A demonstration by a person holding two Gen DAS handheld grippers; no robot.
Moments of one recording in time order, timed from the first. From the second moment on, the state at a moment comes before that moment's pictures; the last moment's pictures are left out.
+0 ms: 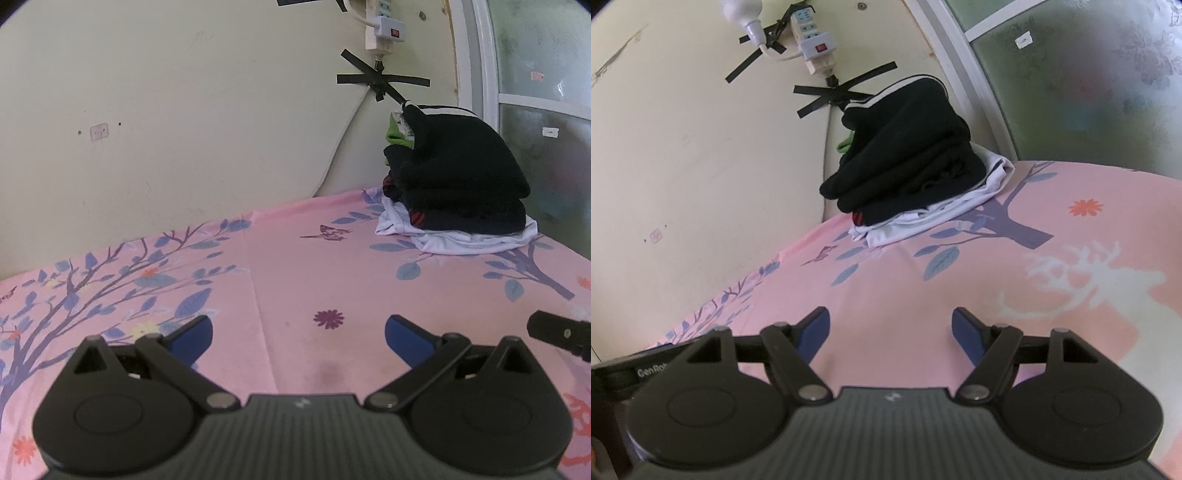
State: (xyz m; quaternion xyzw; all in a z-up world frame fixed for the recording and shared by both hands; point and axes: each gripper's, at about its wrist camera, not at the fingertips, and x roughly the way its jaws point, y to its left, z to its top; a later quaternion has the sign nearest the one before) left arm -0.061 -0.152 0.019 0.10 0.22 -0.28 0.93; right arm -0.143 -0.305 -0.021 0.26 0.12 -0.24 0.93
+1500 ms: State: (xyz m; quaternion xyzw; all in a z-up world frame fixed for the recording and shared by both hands) left arm -0.076 -0.151 0.024 0.10 0.20 -0.33 0.92; right arm -0.142 -0.301 -0.020 0.25 0.12 -0.24 0.93
